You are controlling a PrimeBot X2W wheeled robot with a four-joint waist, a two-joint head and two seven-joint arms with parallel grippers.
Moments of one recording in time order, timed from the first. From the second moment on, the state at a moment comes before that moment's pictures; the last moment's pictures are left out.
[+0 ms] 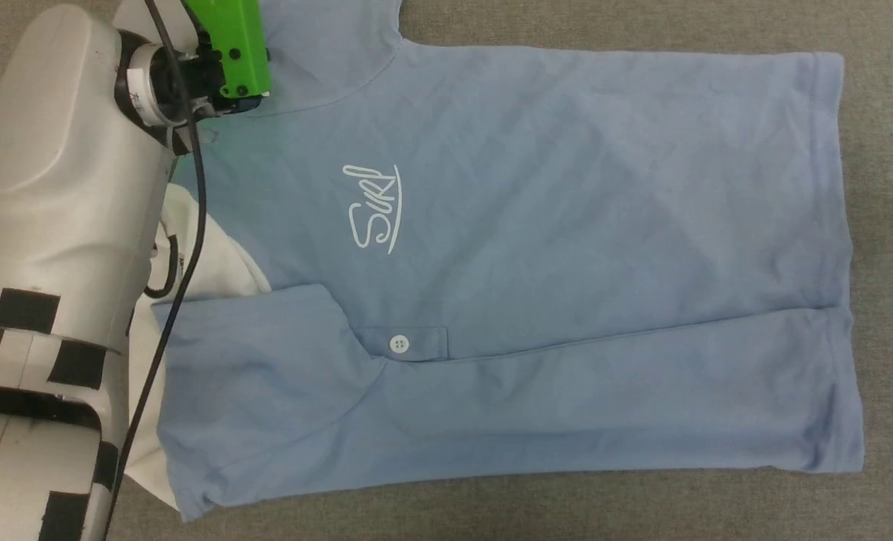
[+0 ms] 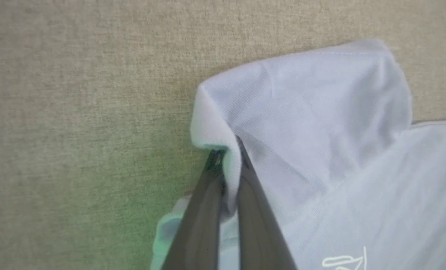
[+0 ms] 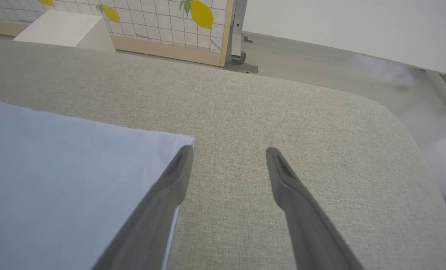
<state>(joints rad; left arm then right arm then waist) -1.19 0.29 -0.41 0.72 -0.71 0.04 0.87 -0.42 -0.41 -0.17 -0.09 0.31 0.13 0.42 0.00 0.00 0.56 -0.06</state>
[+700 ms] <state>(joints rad) -1.21 0.29 -0.40 0.51 -0.73 0.04 0.88 -0.83 -0.57 0.14 0.06 0.37 0.13 1.16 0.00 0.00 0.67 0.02</state>
